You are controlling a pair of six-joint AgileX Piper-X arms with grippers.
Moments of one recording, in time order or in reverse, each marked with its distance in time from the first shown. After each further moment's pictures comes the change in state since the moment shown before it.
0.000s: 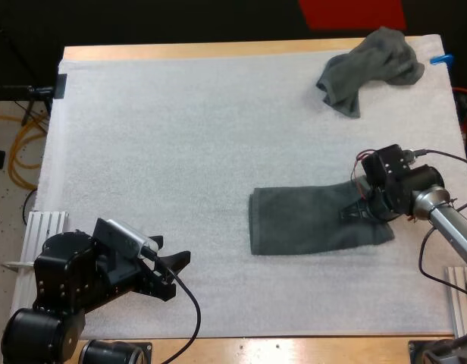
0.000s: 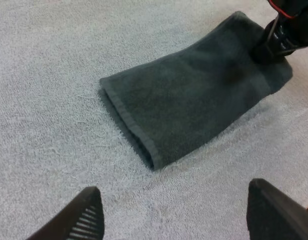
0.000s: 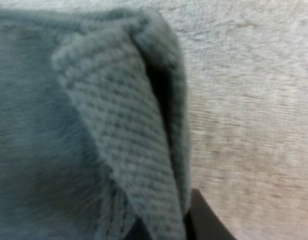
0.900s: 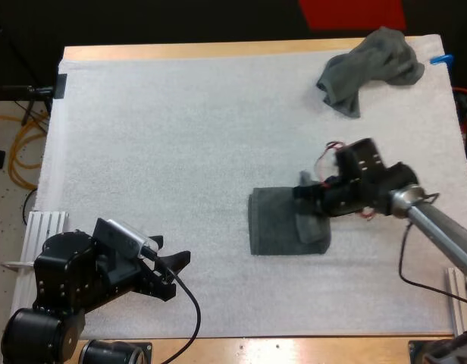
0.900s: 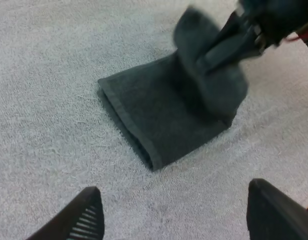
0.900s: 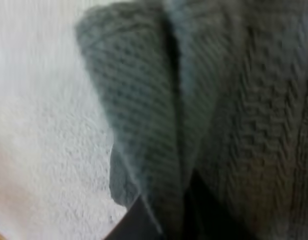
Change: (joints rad) left arm 0.000 0.000 0.000 0.000 0.000 0.000; right arm 0.118 0.072 -0.049 -0.226 -0.599 0.441
